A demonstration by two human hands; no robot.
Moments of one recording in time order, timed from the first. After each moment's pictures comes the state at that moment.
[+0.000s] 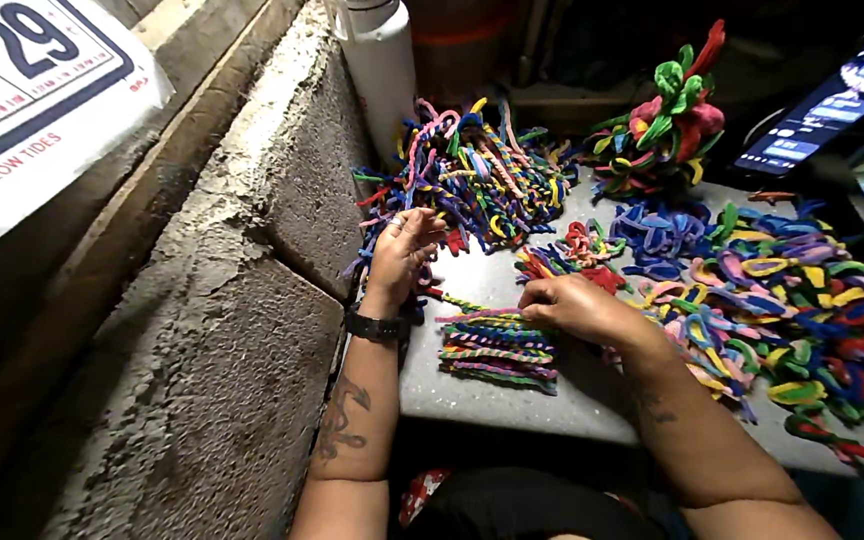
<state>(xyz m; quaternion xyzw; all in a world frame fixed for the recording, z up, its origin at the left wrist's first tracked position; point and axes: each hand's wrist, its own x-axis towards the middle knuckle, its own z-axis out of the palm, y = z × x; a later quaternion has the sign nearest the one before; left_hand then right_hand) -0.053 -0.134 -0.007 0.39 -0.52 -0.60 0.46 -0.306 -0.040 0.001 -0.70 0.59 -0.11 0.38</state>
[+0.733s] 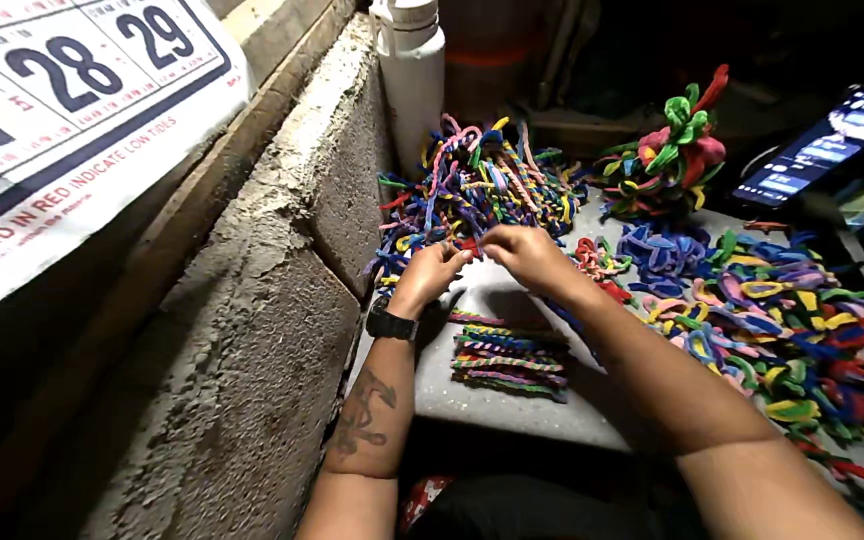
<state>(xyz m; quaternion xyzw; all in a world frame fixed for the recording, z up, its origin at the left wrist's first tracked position) -0.054 -0.134 -0.006 0.53 -0.70 -0.45 0.21 -0.250 -0.108 0.016 -0.76 0.55 -0.26 0.23</state>
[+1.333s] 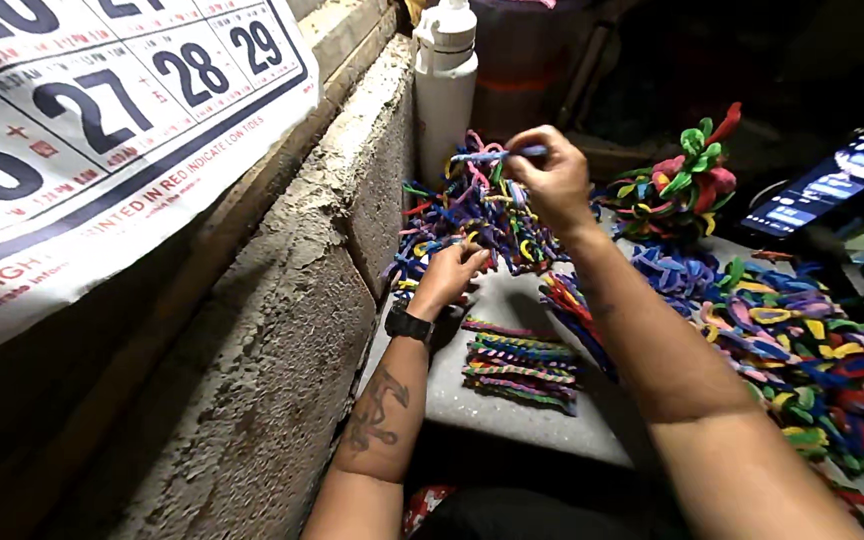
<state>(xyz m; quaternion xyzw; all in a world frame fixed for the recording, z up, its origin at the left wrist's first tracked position) -0.058 -0.141 -0.013 0.48 -0.68 -0.47 0.28 -0.240 -0.182 0.060 -0.68 0.43 -0.56 0.20</state>
